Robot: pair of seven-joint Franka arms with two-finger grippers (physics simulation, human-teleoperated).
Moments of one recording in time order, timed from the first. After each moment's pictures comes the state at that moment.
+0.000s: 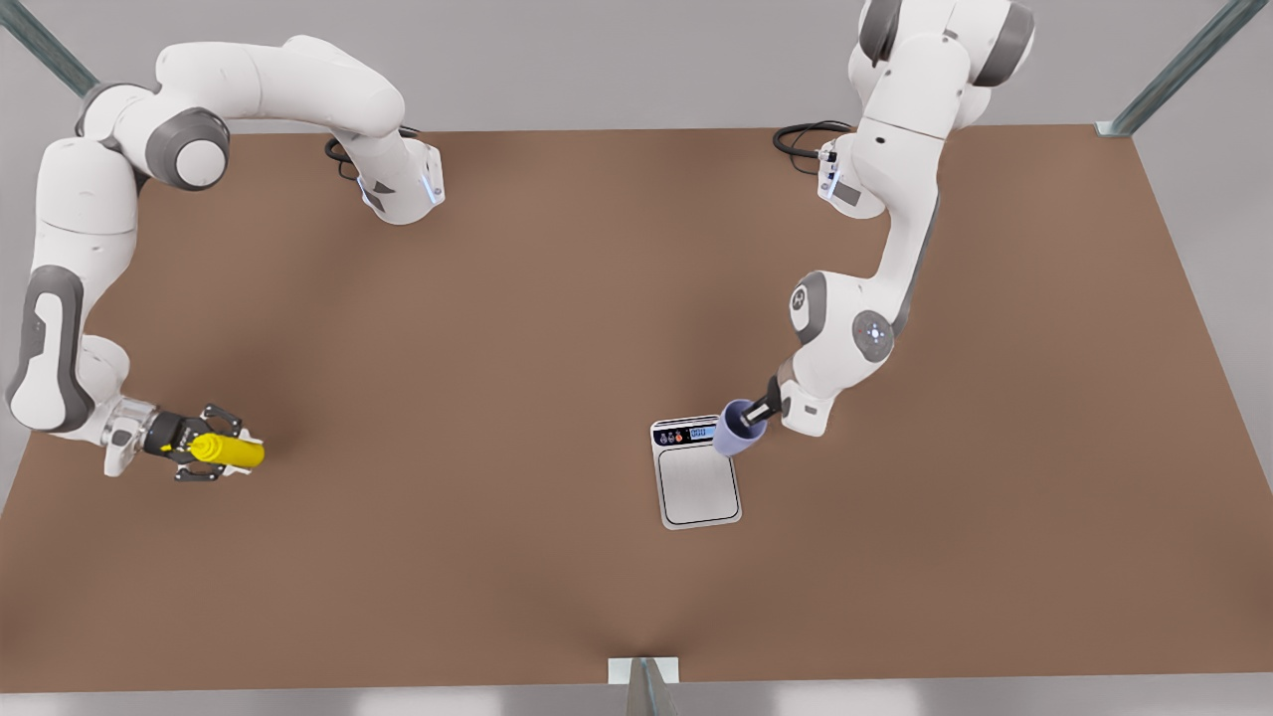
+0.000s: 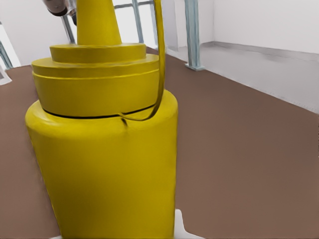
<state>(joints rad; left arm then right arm) -0.61 0.44 0.15 -1.96 -0.63 2.54 -0.56 -0.63 0.86 0.08 -1.47 0.92 1.68 -2.22</state>
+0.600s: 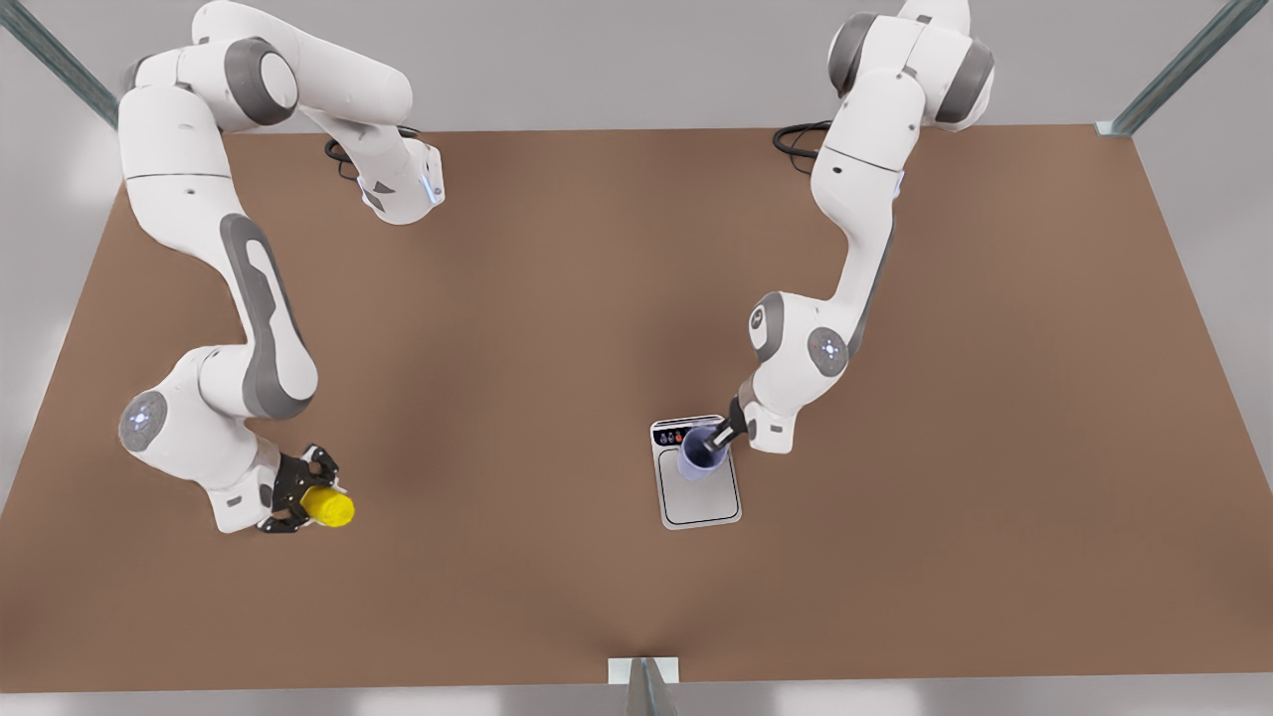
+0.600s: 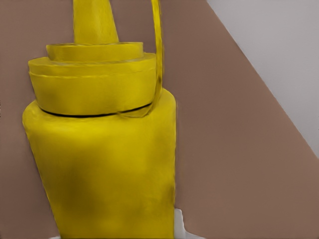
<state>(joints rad) -0.67 0.59 0.15 -1.80 -0.72 2.61 -0.72 -0.25 0.56 0.31 -1.59 0.04 2.29 -1.11</state>
